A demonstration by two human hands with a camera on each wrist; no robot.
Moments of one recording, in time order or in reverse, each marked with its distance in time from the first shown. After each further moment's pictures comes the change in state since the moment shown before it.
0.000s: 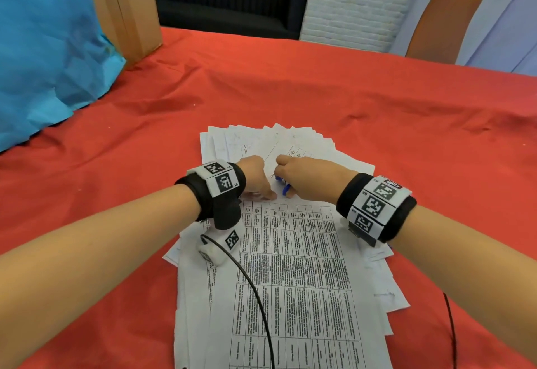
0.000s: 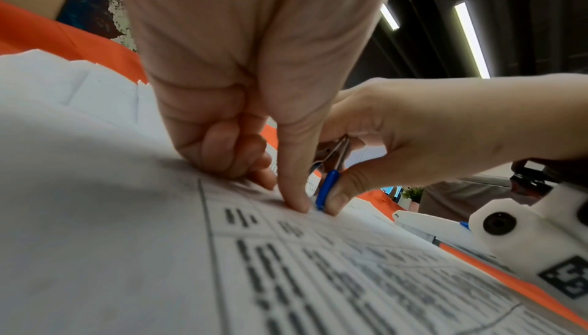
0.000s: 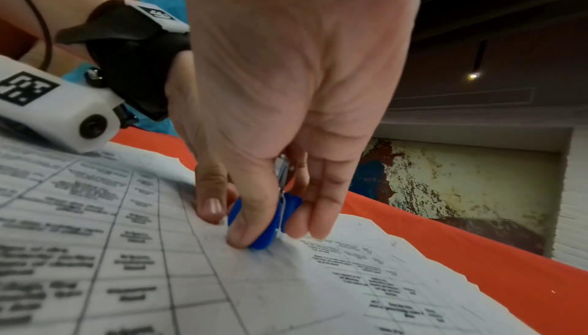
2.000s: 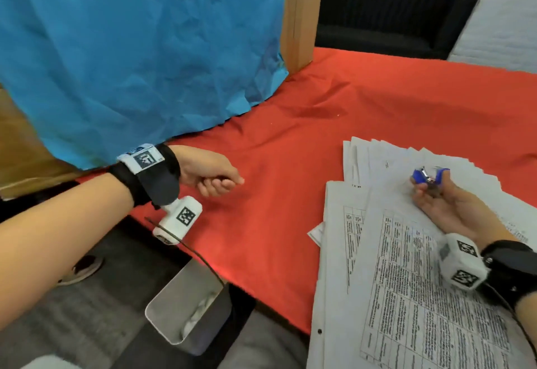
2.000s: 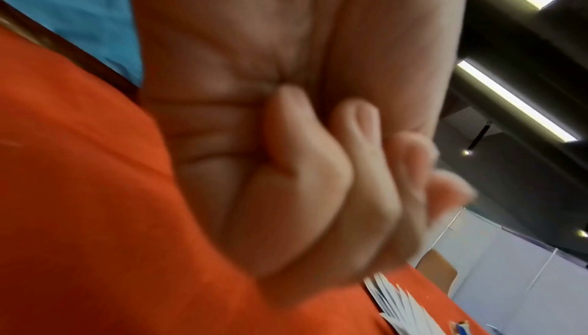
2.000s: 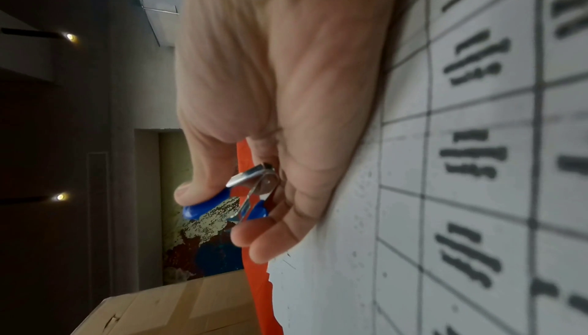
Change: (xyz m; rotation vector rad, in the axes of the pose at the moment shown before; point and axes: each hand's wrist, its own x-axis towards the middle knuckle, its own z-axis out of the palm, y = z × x) left_hand -0.202 -0.216 -0.102 -0.623 -0.221 -0.304; right_hand 0.029 0.002 0.054 2.467 0.391 0.156
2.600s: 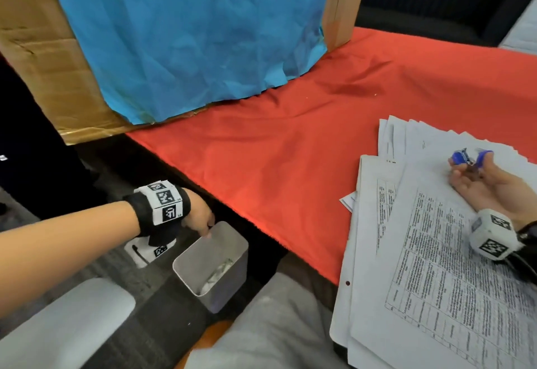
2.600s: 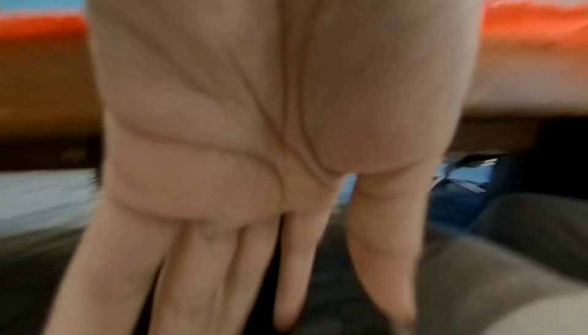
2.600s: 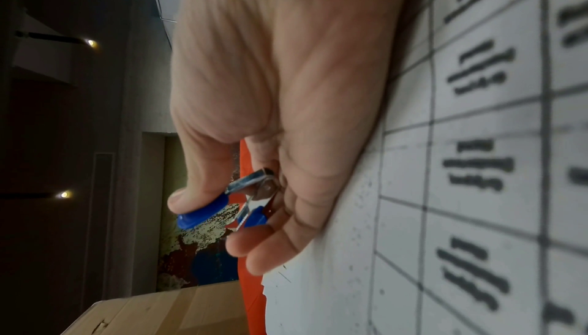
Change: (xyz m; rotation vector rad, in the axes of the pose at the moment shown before) left_hand -0.024 -0.133 0.068 0.925 -0.015 -0.496; right_hand 0.005 0.016 -0.007 0.158 -0.042 -0.029
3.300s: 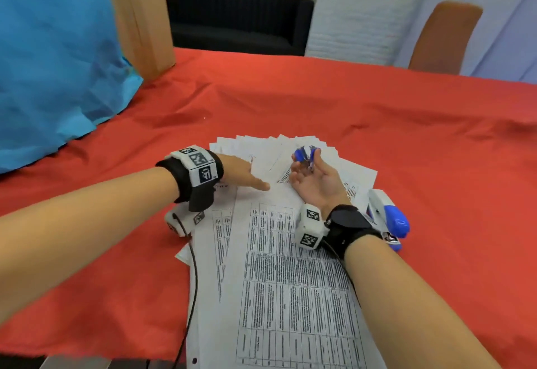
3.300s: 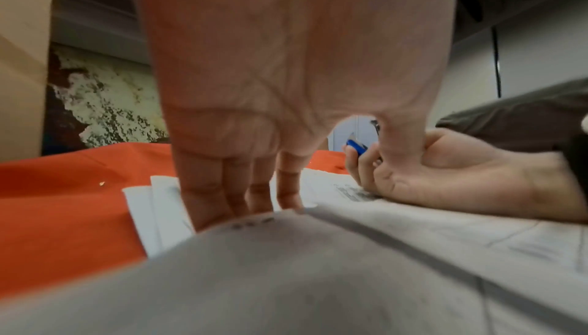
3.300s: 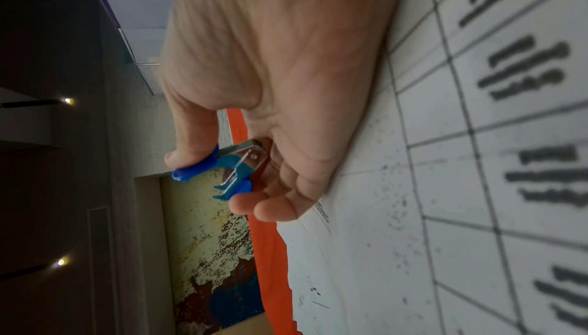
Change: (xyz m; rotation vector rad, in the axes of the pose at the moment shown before) left_hand 0.002 0.283 -0.231 0.125 0.520 0.511; right_hand -0.005 -0.023 -0.008 0.129 0.066 -0.093
